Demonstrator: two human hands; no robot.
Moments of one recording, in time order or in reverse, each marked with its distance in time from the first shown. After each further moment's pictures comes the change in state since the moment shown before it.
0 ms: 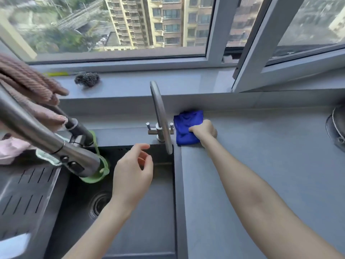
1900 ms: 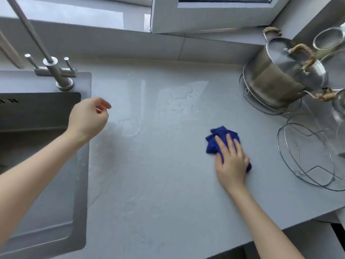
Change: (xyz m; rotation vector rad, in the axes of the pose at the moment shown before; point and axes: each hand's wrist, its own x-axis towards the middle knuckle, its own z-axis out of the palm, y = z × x) left_hand -0.005 0.007 0.159 0.127 -0.202 0.060; right_hand -0.114 0.337 -0.188 -0.603 0.422 -0.320
